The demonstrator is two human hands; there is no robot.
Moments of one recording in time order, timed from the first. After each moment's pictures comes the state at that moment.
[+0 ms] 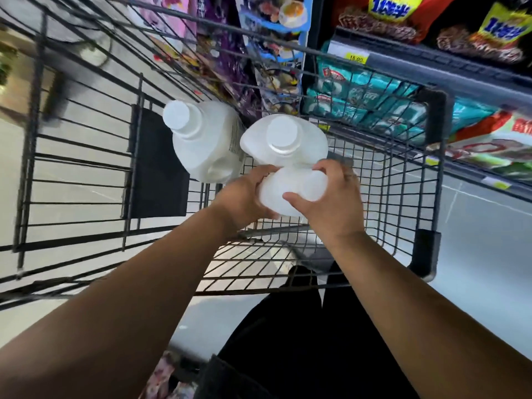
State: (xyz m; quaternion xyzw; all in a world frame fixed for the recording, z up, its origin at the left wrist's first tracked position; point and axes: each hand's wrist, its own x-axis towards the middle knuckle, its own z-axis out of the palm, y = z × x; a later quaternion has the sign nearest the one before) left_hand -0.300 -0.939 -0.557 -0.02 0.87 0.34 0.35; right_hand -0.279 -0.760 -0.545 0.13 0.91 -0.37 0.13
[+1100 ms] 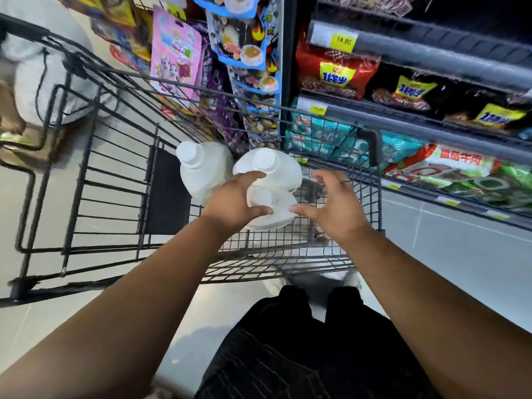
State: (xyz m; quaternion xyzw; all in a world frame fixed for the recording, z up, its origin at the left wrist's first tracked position) left_hand -0.290 -0.932 -0.474 0.03 0.92 0.31 0.24; right_hand -0.270 -0.711 -0.483 0.06 0.91 -0.39 0.14
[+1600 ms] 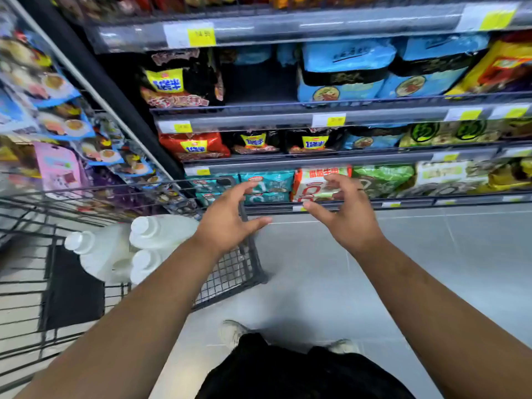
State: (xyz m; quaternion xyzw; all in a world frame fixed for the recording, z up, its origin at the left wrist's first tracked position) left_hand -0.262 -0.667 -0.375 0.19 0.90 0.36 0.17; right_hand -0.174 -0.443 -0.371 0.21 0.87 -0.44 -0.08
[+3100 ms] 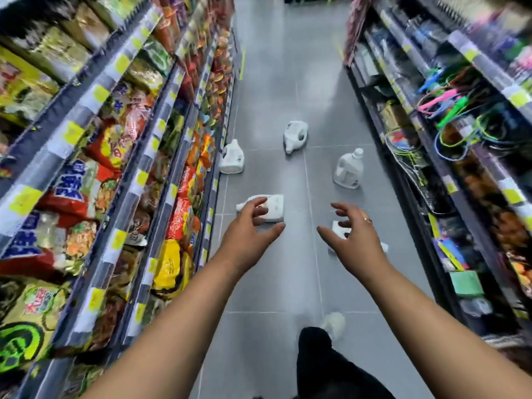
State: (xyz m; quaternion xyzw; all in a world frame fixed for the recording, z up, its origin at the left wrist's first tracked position) left_hand 0.110 0.350 -0.323 0.65 0.52 0.25 0.50; right_hand 0.309 0.268 -0.340 0.74 0.42 -0.29 -0.44
